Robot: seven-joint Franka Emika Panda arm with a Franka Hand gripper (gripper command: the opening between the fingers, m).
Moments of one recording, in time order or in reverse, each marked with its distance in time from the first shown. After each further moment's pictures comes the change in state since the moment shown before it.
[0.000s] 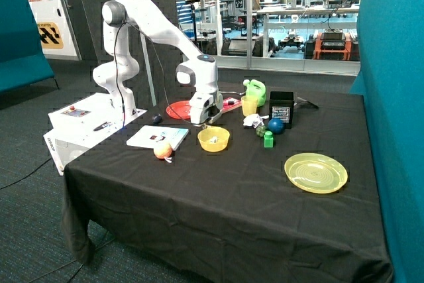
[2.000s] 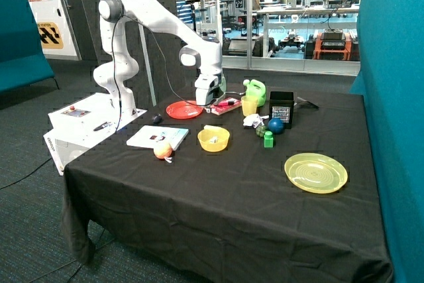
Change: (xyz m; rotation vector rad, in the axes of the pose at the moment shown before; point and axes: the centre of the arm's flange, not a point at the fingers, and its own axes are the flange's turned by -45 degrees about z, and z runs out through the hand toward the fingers) arm -0.006 -0.047 -0.059 0.001 -0.002 -0.045
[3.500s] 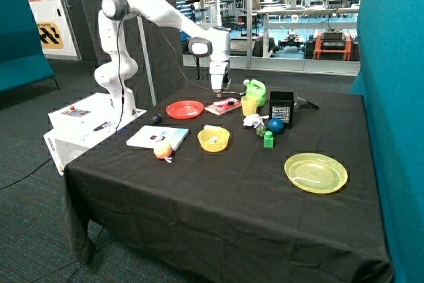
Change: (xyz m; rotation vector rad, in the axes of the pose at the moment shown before) arm -0.018 -0.115 -0.024 0.000 -0.005 -0.283
